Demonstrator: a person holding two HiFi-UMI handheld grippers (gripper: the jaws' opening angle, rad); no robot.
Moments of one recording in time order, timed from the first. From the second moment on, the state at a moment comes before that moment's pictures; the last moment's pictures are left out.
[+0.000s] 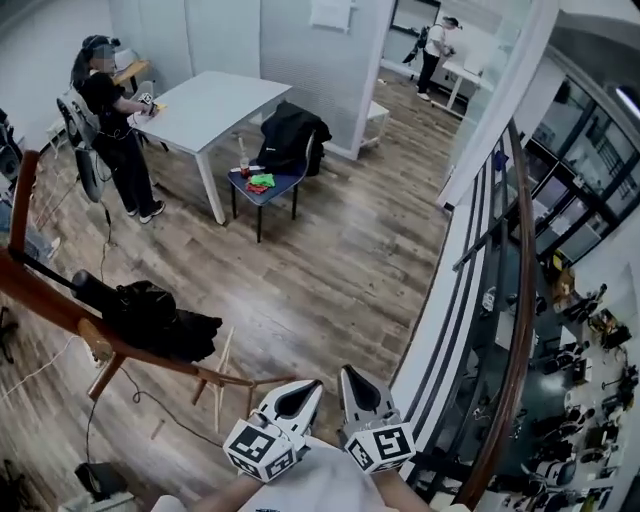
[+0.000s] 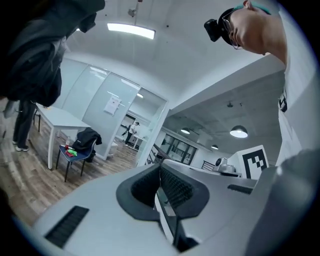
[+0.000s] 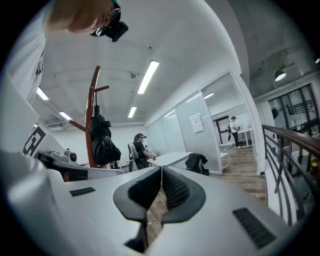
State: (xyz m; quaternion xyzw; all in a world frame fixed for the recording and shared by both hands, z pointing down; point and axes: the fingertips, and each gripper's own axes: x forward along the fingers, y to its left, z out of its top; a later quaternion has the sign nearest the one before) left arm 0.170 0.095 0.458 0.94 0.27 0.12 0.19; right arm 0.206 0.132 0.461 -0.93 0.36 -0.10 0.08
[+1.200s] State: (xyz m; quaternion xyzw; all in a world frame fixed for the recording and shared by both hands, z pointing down) left arm 0.187 -0.063 0.418 0.98 -0.10 0.03 0.19; right arm 0.249 -0.063 0.388 -0.69 0.72 -0.07 0.06
